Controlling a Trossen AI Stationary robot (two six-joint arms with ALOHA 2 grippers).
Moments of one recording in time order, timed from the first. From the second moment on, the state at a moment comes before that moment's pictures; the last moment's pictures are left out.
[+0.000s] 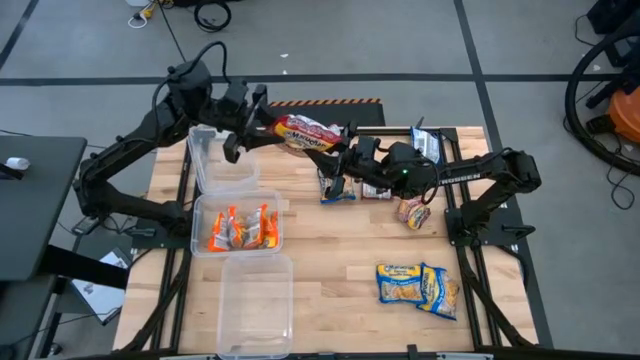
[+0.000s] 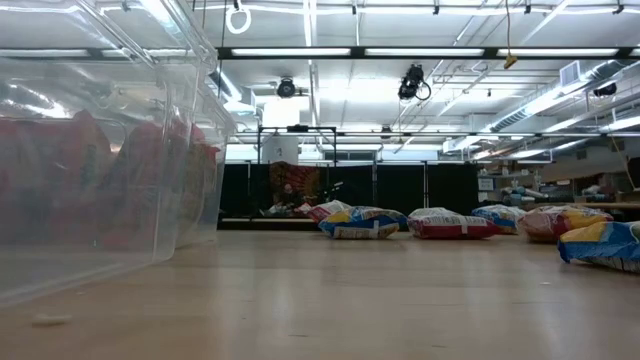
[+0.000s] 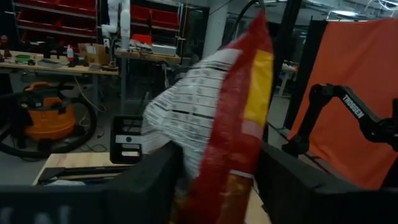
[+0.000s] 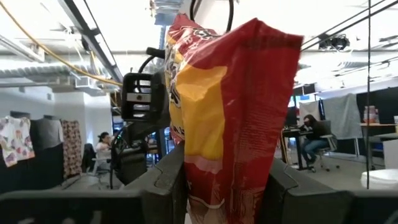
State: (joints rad) left arm 0.52 1.26 1.50 -0.23 0.79 -0.12; right arm -0.02 1.55 1.17 0.84 0.23 -0.02
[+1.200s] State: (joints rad) left arm 0.87 1.14 1.51 -0.37 0.92 -0.12; right arm -0.02 1.55 1.17 0.84 0.24 0.00
